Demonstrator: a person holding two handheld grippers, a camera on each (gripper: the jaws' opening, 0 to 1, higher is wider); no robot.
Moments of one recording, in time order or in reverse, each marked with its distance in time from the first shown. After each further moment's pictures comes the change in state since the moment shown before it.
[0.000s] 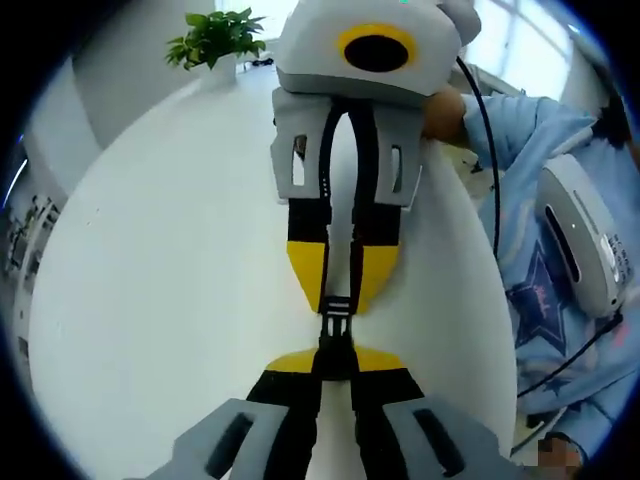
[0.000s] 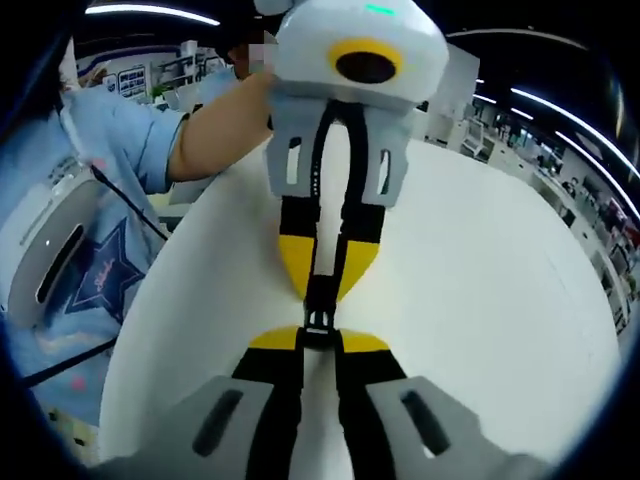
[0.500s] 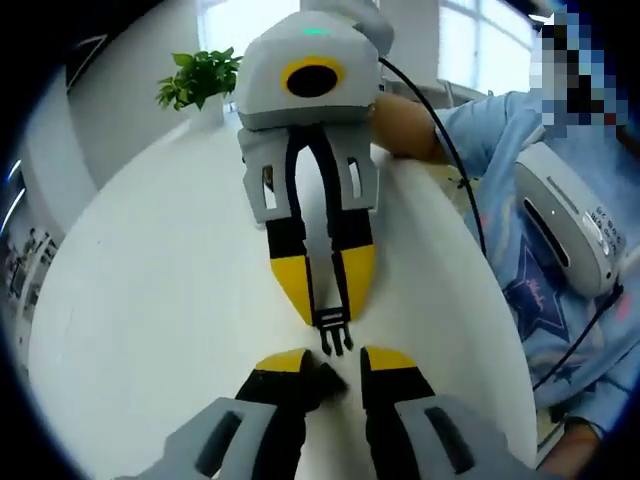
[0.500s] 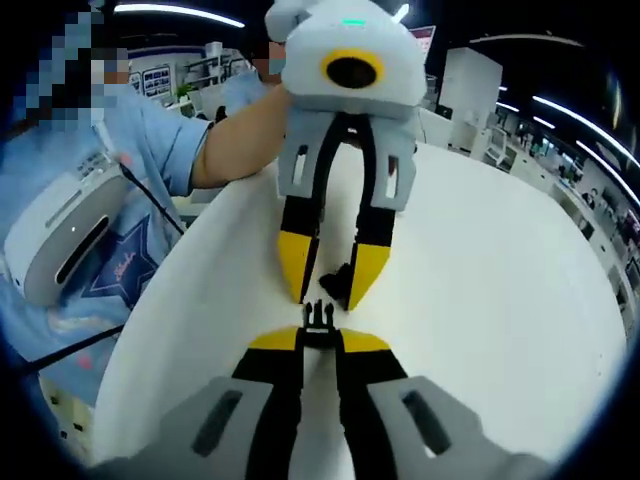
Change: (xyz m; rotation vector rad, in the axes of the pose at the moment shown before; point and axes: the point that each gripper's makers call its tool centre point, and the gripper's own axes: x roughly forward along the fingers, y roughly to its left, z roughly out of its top) left arm 0.000 -0.004 -0.001 0.102 -0.160 -0.013; right arm 0.004 0.000 0.003 0.009 -0.061 0.062
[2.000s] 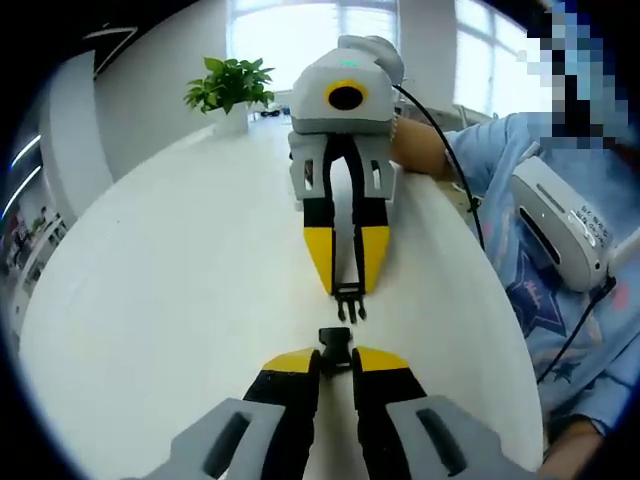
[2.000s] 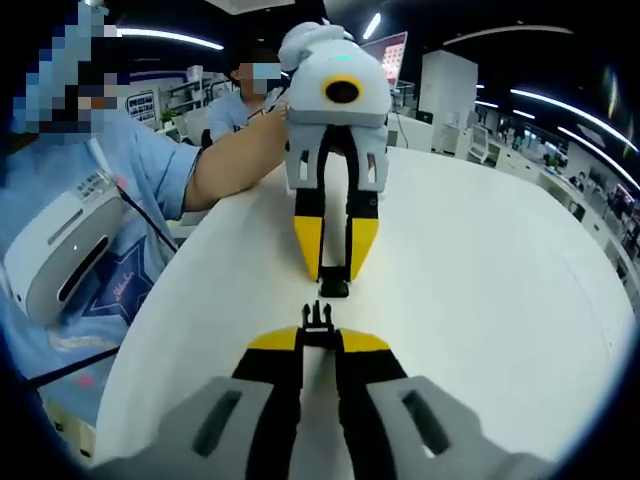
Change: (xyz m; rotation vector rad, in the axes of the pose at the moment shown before) left arm -0.012 0.011 -0.015 -0.085 -0.089 0.029; right arm -0.004 -0.001 -0.001 0.072 -0.067 -0.038
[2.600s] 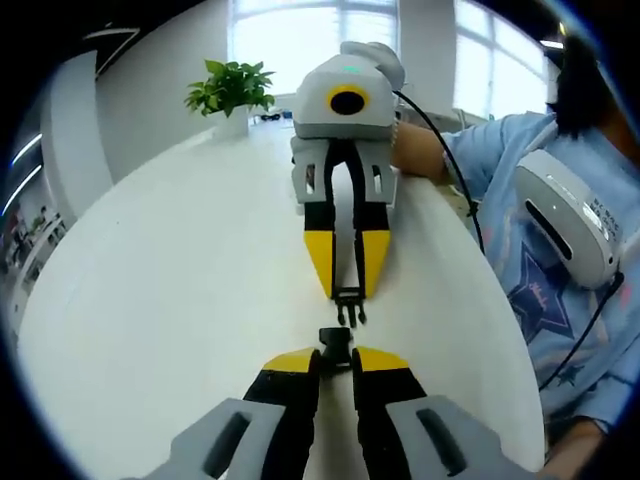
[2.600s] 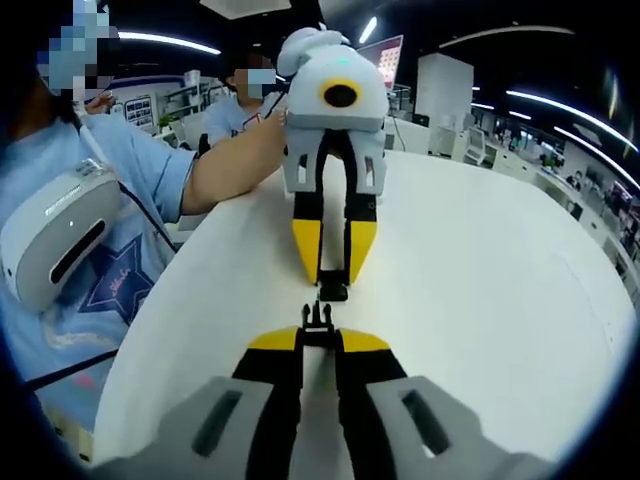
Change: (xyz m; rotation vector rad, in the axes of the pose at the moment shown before) left arm 0.000 0.002 0.002 -0.005 -0.021 -0.006; right arm 0.001 -0.002 0.000 0.011 -0.024 -0.012
